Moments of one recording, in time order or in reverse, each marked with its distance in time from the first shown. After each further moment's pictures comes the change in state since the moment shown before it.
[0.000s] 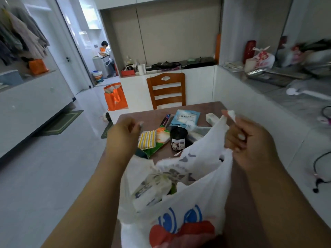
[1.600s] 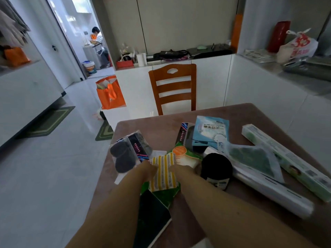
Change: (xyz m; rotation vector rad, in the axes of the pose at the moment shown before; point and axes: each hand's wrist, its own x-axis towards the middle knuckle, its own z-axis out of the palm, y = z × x) left_hand 0.173 -0.212 0.227 0.089 -0.900 -0.637; right_hand 0.241 0.320 0.090 -0.583 0.422 0.924
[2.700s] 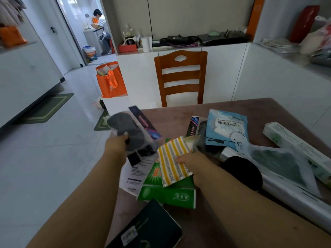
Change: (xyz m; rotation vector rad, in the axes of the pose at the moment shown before) left_hand 0.087 -0.033 -0.074 -1.232 0.304 0.033; right_hand 0.041 -0.031 0.010 -0.081 -0.129 -0.105
